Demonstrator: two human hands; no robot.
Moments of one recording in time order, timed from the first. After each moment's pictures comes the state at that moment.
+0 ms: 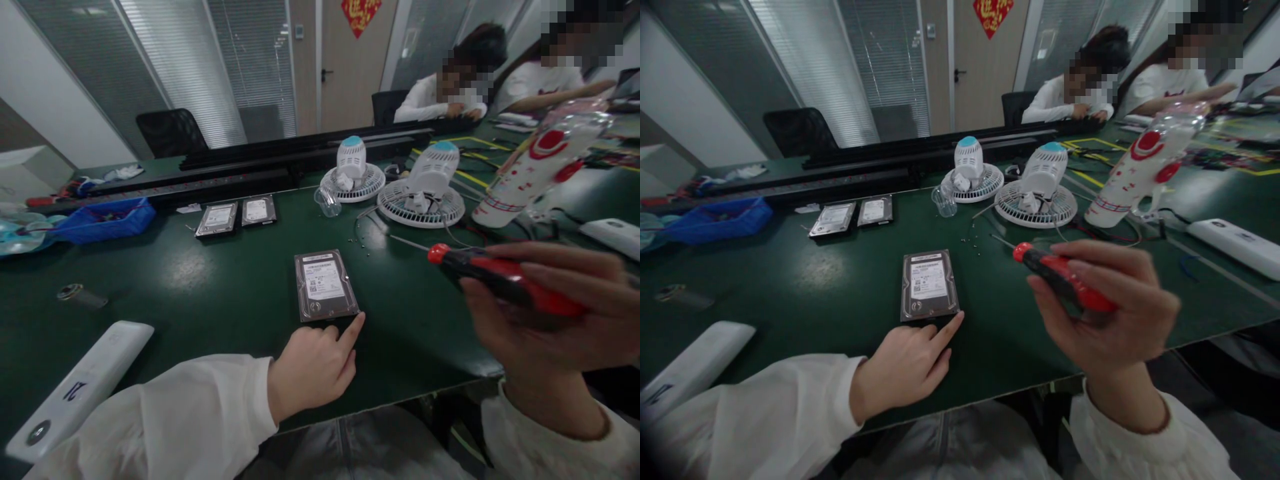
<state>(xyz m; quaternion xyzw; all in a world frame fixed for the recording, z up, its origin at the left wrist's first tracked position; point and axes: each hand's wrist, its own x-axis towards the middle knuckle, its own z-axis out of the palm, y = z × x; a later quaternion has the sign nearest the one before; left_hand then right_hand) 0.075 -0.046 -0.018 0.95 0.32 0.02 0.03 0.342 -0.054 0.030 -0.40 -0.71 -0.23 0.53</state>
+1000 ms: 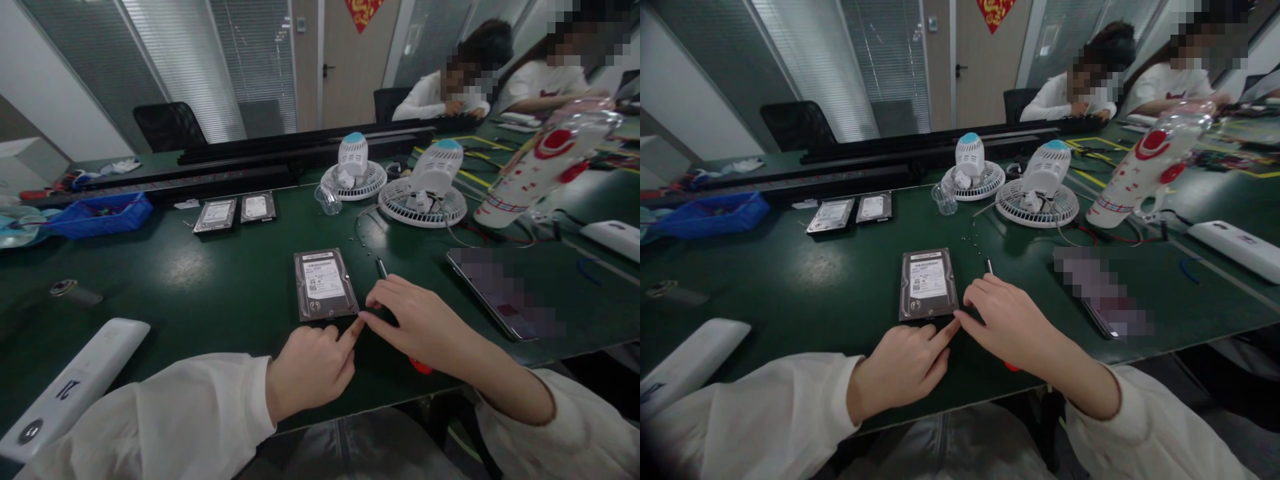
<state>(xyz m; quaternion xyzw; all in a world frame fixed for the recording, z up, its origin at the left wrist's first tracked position) 0.075 -0.046 -0.018 0.95 0.32 0.02 0.04 0.286 -0.038 0.024 -0.51 -0.85 -0.01 0.11</state>
